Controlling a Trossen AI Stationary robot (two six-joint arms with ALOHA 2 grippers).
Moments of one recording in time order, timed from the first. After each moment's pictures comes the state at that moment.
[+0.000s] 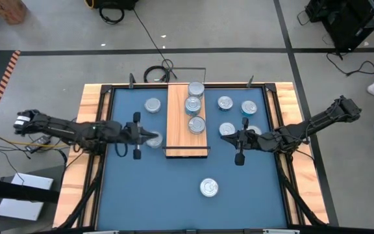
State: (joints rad) left arm -0.12 0.77 0.44 0.10 -0.23 0.15; right arm 0.36 0.93 0.54 0.05 0.61 0.08
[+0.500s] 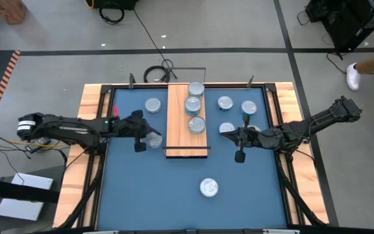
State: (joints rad) left arm 0.14 1.01 0.44 -0.22 -0.19 0.18; right arm 0.34 0.93 0.64 -0.07 0.61 0.04
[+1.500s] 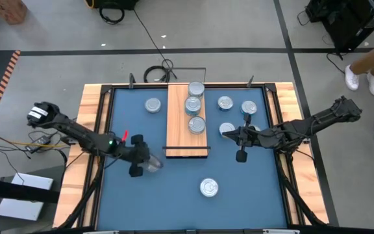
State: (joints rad) left arm -0.37 1.19 0.44 -0.29 -0.24 -0.36; right arm 0.34 0.93 0.71 -0.21 0.60 0.08
